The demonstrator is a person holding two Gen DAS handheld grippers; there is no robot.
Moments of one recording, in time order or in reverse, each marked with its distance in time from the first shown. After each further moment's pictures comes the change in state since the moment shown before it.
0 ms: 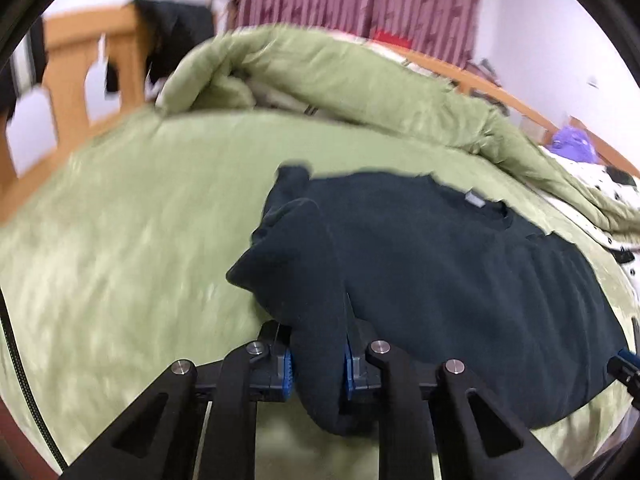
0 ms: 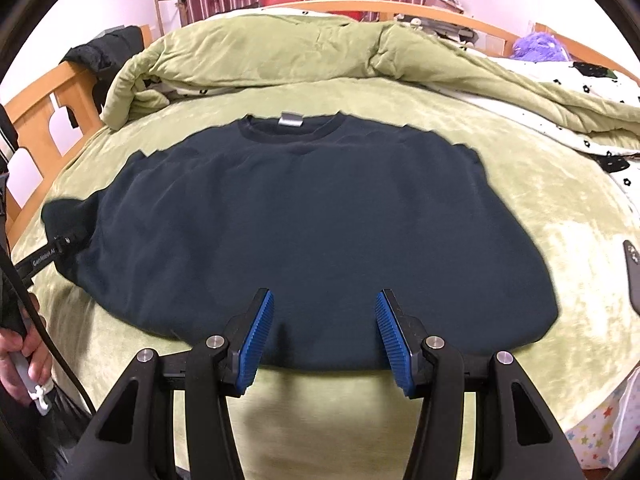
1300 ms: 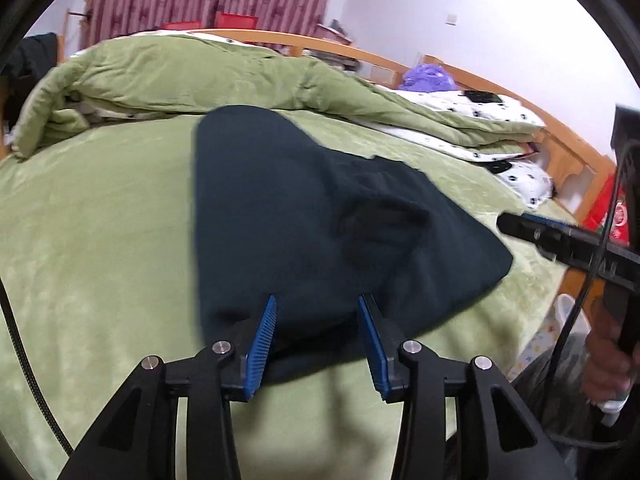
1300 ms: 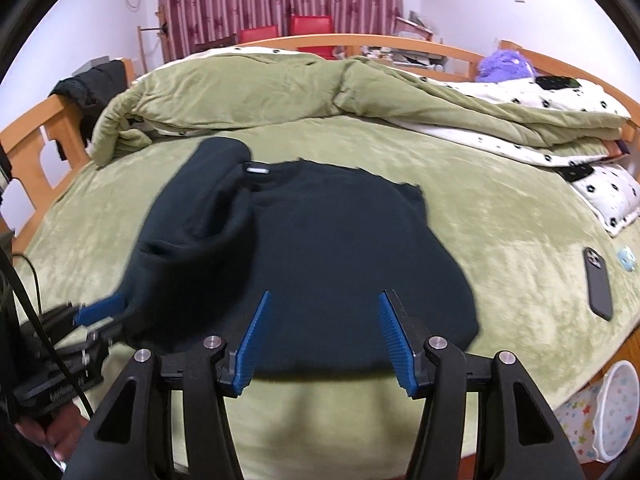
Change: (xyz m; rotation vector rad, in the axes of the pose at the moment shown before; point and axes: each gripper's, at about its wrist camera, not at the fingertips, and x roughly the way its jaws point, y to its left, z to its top) left arm -0.046 -0.099 -0.045 0.264 0.099 -0.410; right arm -0.044 -0.016 0.017 0.037 -0.101 -0.035
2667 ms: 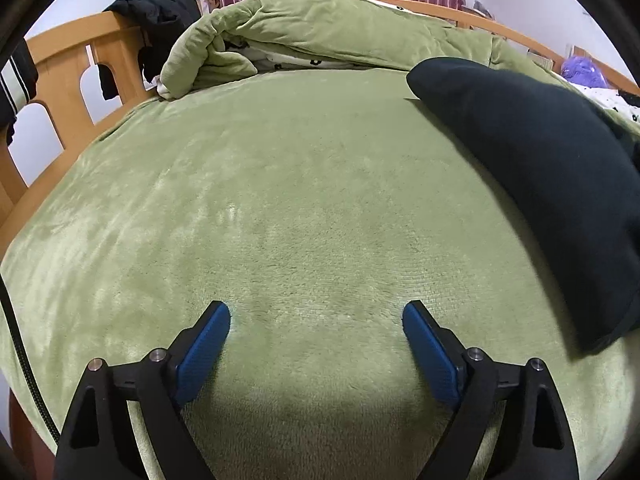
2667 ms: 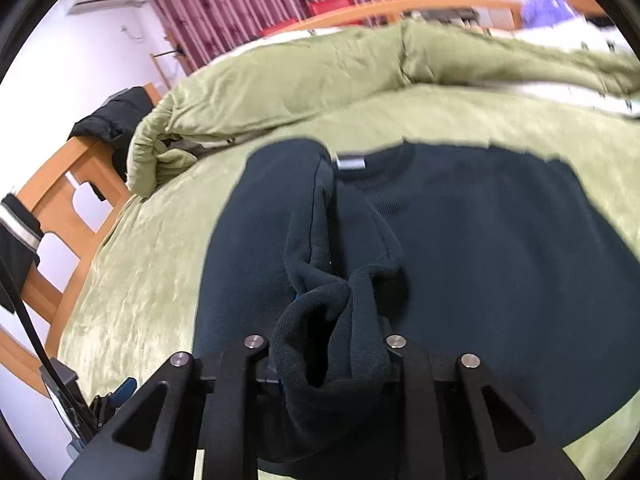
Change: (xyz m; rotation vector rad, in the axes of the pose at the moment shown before) left arm 0.032 0.131 -0.041 -0.160 0.070 0.535; right arm 0.103 0.071 0.038 0.149 0.015 0.237
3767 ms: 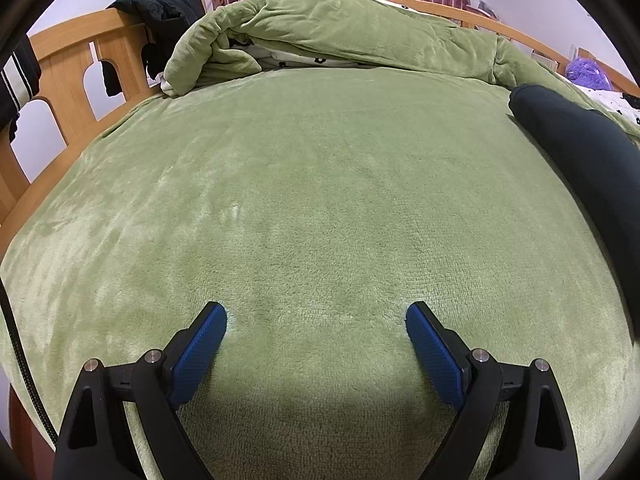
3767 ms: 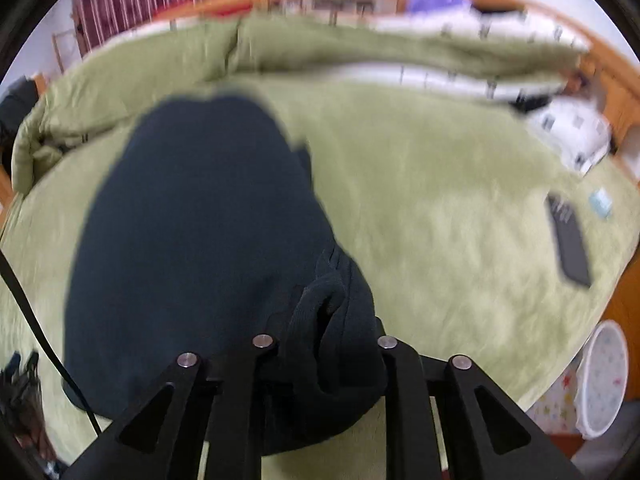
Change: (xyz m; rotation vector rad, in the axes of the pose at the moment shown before) left arm 0.000 0.004 -0.002 -0.010 -0.002 0.007; right arm -0.071 -0.183 -0.011 0.077 0.180 -0.420
